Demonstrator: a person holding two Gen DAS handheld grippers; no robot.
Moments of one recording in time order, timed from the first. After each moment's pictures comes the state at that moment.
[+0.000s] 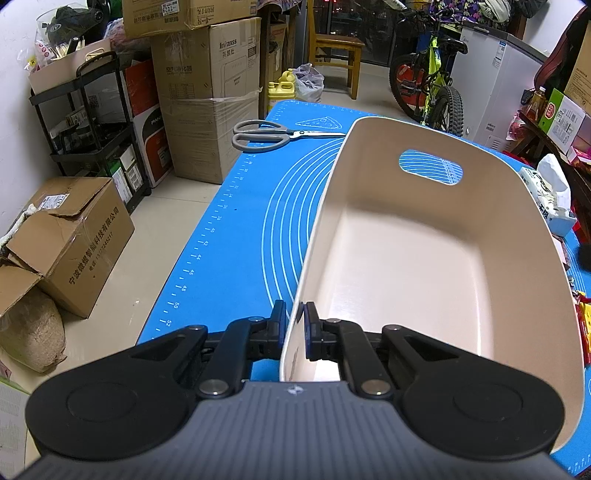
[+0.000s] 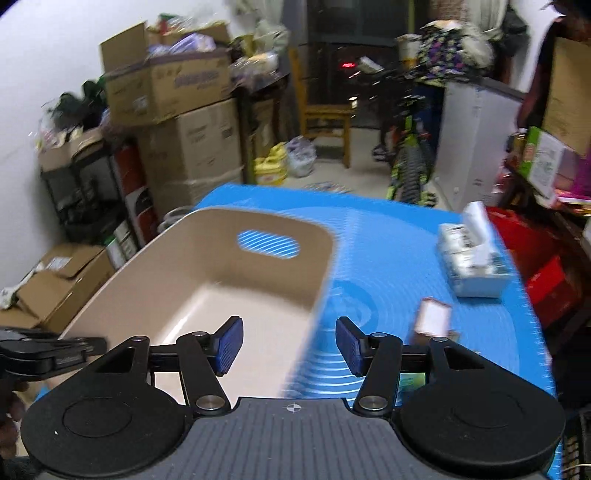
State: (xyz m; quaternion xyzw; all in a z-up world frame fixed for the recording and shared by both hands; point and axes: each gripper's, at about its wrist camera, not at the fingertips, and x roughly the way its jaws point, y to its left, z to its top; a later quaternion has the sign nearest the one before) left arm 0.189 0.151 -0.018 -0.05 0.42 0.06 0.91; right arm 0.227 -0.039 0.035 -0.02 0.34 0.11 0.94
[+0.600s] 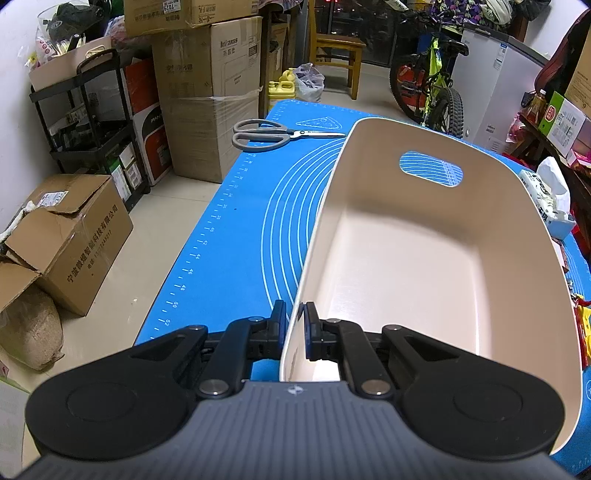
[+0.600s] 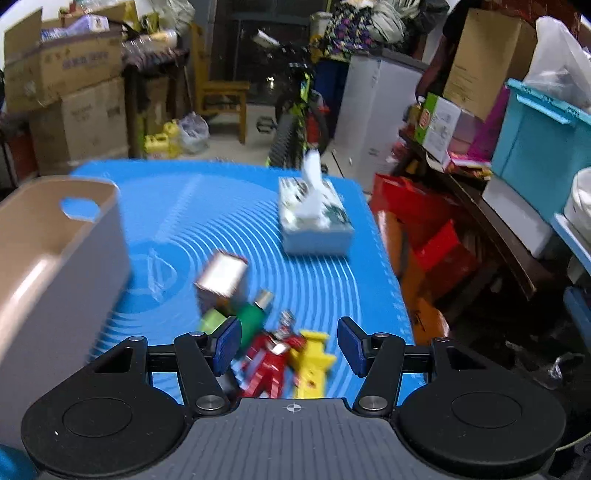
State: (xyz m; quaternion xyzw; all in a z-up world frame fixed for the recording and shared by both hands) left arm 0.190 0.151 -0.018 -0.05 0.42 0.06 0.91; right arm 0.241 -0.183 -0.011 -0.05 0.37 -0.04 0.93
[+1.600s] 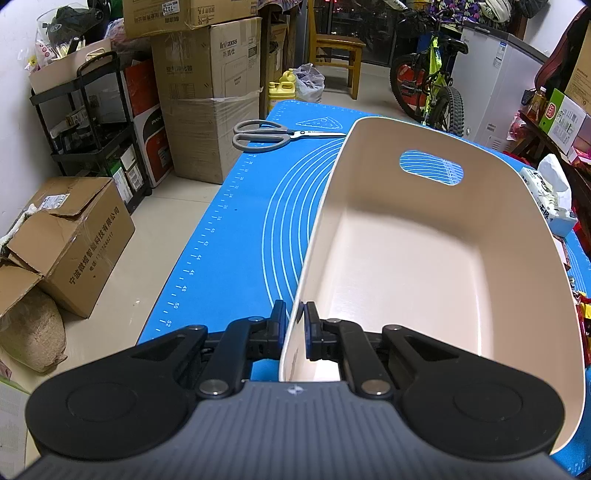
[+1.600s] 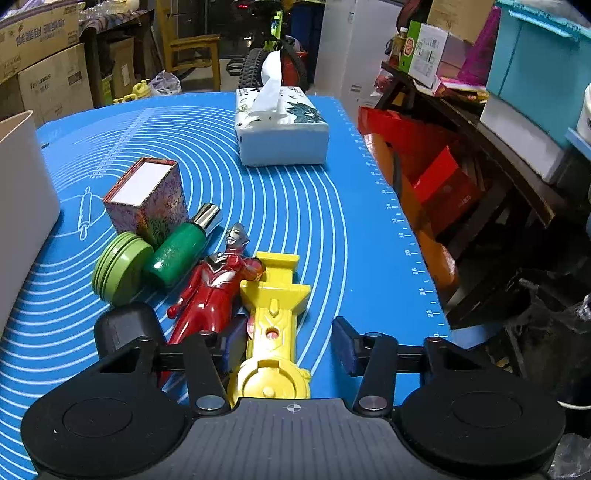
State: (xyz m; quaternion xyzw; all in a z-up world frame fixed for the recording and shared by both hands) left arm 0.190 0.151 -0.018 -0.05 0.42 0.06 0.91; right arm 0.269 -0.220 -0.094 0.00 0.44 -0.07 0.90
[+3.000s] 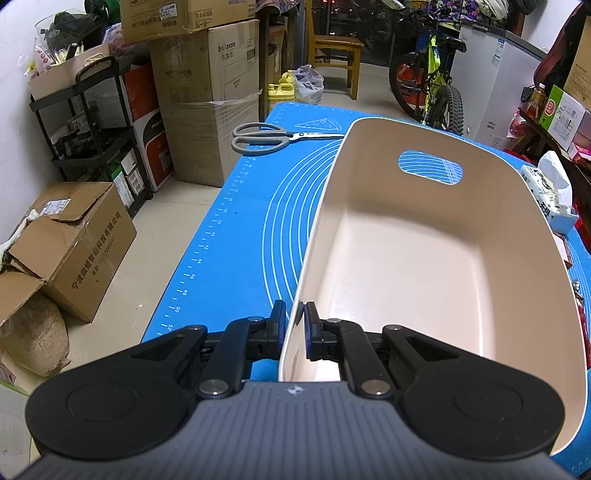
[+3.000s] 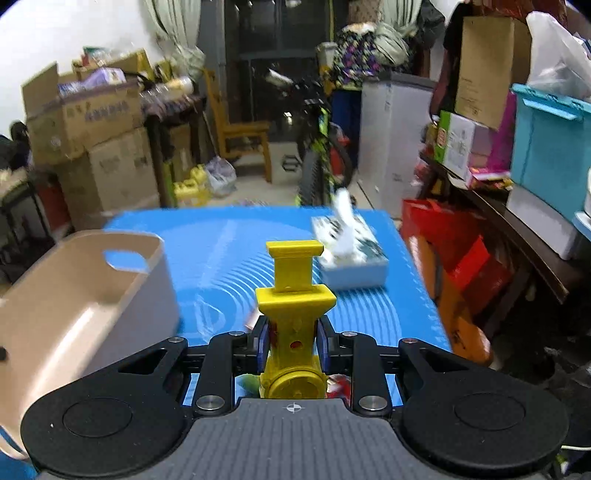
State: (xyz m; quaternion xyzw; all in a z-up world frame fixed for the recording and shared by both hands) left arm 0.193 0.151 -0.016 -0.04 0.42 0.06 0.91; right arm 0.223 -0.169 0.018 0.02 0.30 0.01 0.95
